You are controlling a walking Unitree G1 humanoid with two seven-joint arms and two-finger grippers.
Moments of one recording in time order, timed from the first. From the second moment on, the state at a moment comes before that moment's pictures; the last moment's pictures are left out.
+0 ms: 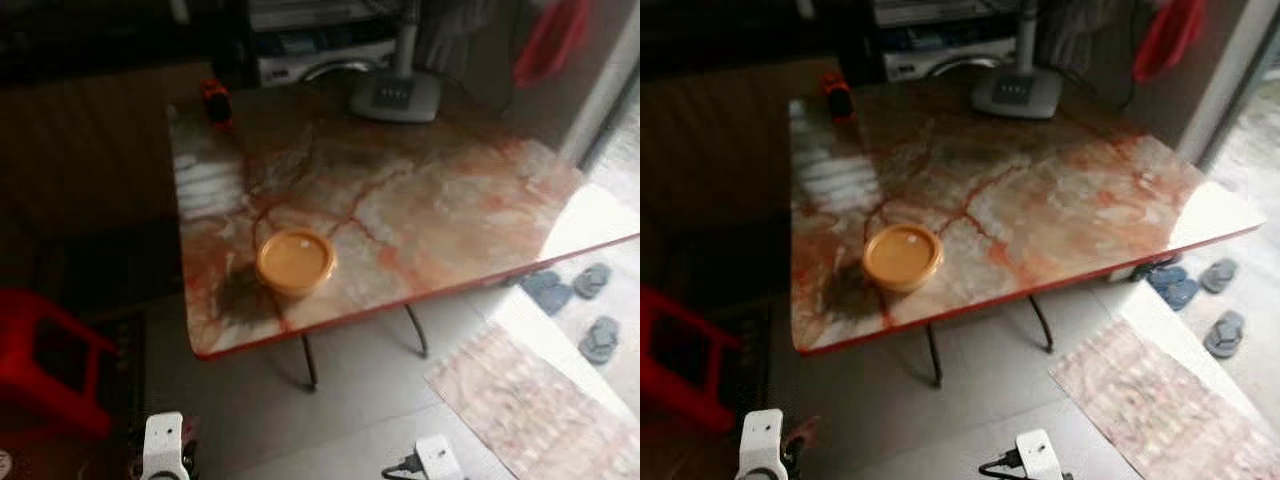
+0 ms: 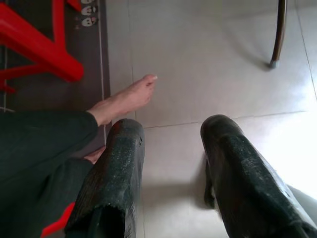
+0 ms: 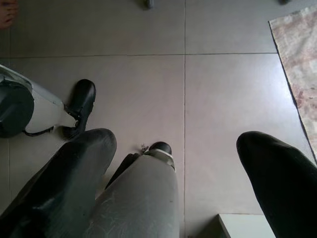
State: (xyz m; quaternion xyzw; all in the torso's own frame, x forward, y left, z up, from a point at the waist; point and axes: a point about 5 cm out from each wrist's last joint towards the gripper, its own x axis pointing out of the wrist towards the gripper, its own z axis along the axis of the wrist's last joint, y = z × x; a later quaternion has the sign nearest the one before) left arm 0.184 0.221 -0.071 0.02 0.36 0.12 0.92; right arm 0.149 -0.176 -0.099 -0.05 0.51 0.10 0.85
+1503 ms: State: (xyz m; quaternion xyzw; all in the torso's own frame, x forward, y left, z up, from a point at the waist) left arm 0.230 0.208 0.048 0.13 -0.03 0.12 0.98; right arm 0.155 -0.170 -0.097 -0.04 0.50 0.11 0.86
